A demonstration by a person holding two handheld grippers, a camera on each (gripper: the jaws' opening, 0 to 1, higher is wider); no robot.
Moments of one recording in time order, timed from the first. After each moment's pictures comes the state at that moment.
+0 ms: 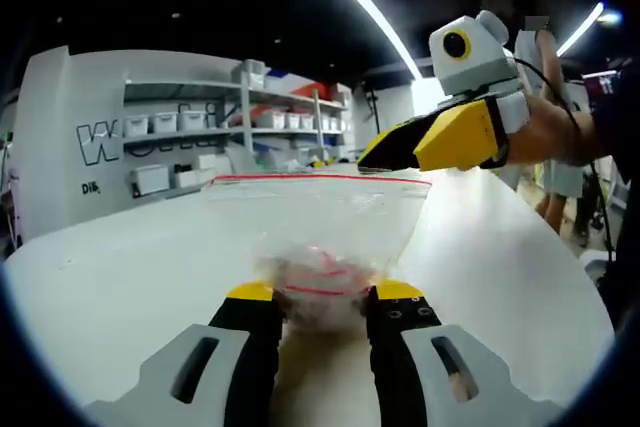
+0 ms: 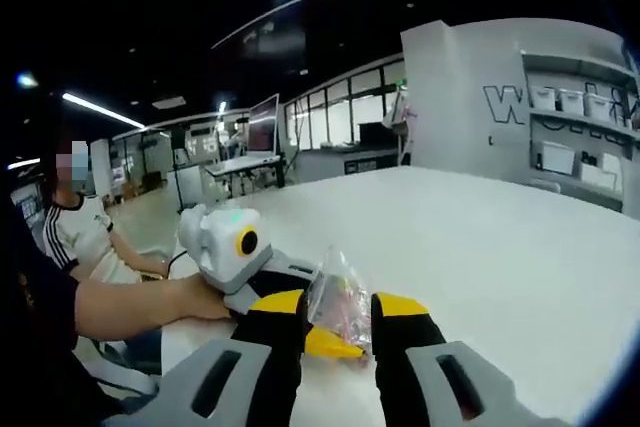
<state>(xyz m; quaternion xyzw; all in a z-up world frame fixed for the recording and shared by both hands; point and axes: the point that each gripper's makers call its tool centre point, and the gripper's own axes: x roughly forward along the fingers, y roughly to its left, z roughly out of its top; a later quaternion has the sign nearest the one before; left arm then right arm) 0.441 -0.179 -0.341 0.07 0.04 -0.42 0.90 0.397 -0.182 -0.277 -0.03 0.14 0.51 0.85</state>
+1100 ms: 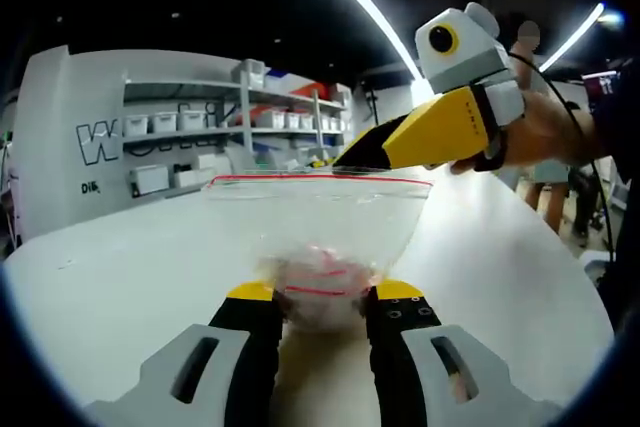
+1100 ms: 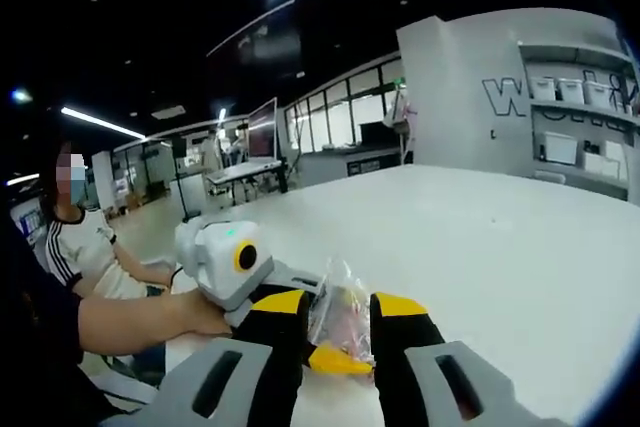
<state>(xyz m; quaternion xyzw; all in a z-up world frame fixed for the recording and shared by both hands) 0.439 -0.180 -0.341 0.07 0.04 -0.42 0.90 0.400 -0.171 -0.277 -0.02 0.15 0.52 0.84</state>
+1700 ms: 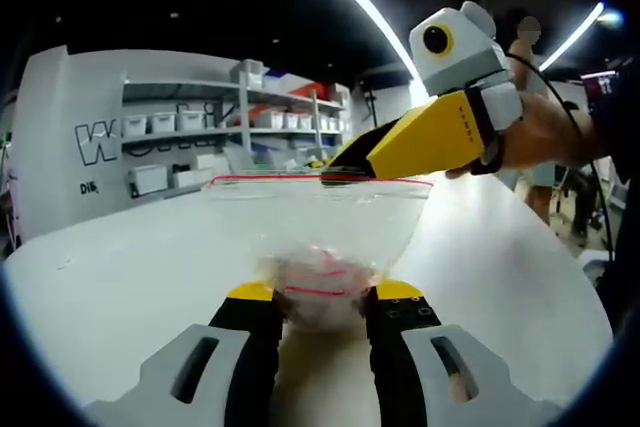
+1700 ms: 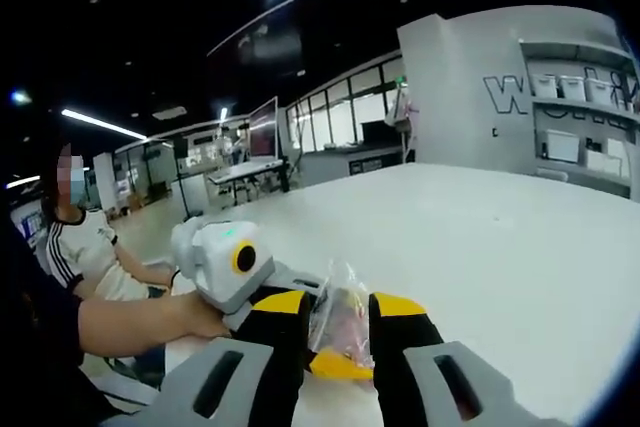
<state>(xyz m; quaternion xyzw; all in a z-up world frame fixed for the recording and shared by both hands) 0.436 -0.183 -0.341 0.07 0.04 -0.42 0.90 0.401 -0.164 -0.279 -0.02 0.15 0.52 0.84</state>
